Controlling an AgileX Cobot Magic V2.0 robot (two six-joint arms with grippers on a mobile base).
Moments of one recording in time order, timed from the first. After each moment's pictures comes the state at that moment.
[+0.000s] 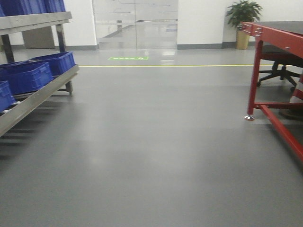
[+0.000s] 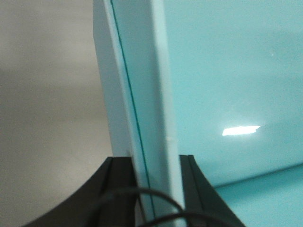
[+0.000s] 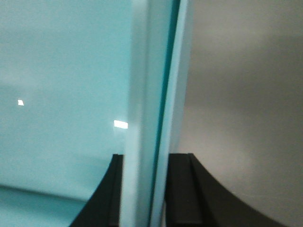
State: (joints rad) left arm -0.41 1.33 -1.63 -0.12 0.89 -0.12; right arm 0.40 1.43 -1.77 0.07 1.00 0.20
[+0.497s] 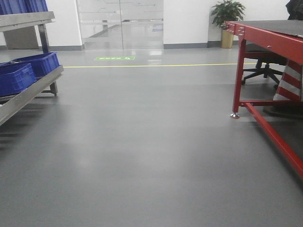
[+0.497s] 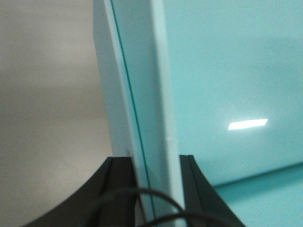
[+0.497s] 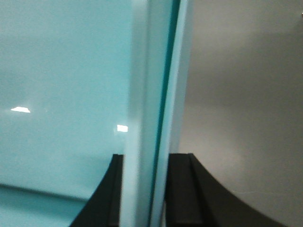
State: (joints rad) left arm -0.41 1.33 -1.63 -0.12 0.89 -0.12; right arm 0.40 1.43 -1.77 0.07 1.00 0.20
